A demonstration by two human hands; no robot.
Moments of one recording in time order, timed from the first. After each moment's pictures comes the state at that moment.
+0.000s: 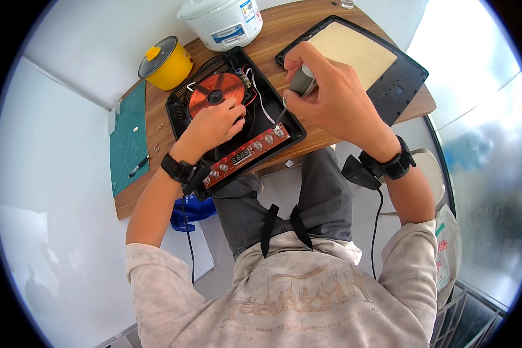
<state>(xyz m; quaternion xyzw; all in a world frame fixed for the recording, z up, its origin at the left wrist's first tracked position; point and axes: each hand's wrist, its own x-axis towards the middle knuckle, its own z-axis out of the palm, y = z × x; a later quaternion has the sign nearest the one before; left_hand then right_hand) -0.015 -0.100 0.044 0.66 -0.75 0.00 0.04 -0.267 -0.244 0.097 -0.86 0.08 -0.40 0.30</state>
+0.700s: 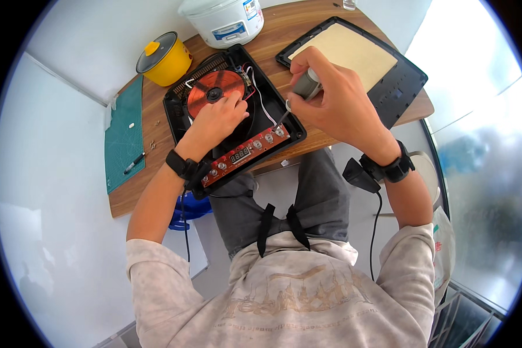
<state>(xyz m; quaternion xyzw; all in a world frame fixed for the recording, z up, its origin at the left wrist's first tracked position) -0.015 -0.106 0.026 0.63 -0.76 0.15 0.01 -0.269 -0.243 0.095 -0.87 0.11 -0.35 0.32</state>
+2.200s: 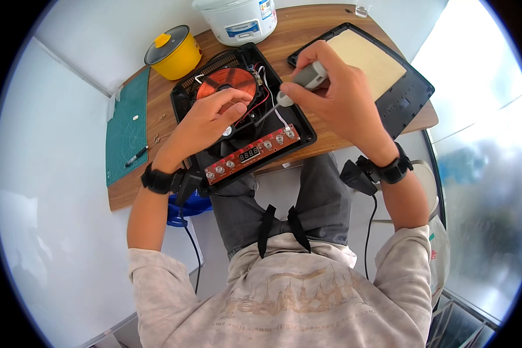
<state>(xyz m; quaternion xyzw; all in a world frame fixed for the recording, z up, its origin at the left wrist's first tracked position) -0.026 -0.074 0.088 0.67 -0.62 -0.23 0.33 -0.246 -0.234 0.103 -0.84 0.13 -0.39 0.36</state>
